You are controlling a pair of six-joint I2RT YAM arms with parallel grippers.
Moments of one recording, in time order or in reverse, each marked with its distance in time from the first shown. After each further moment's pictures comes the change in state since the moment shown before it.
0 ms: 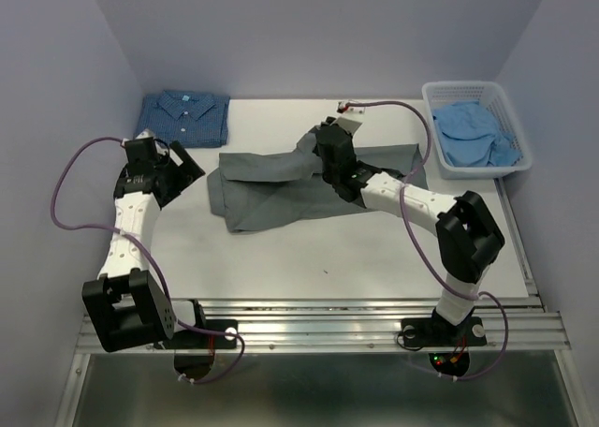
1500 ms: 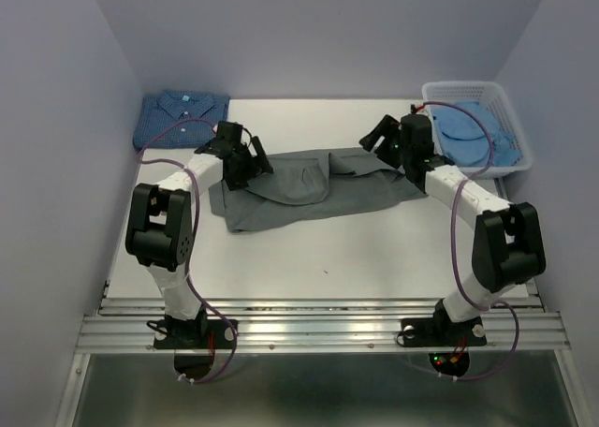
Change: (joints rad) left arm -0.437 0.532 0.226 0.169 -0.032 -0.129; right arm -0.496 -0.222 -0.234 -0.222 -0.763 0.231
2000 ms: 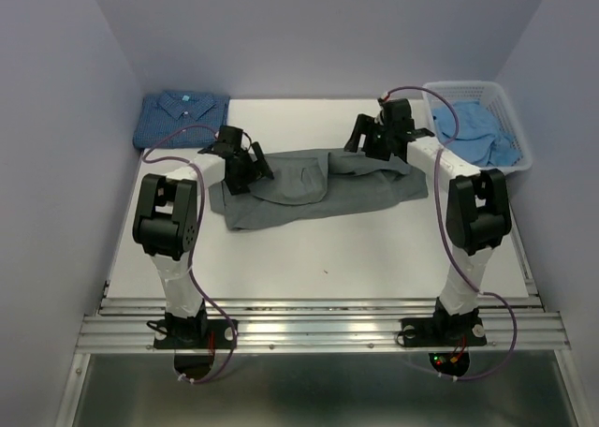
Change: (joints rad) left arm 0.026 0.116 0.003 0.041 0.038 0.004; right arm 0.001 0.352 0.396 -0.294 -0.226 -0.249
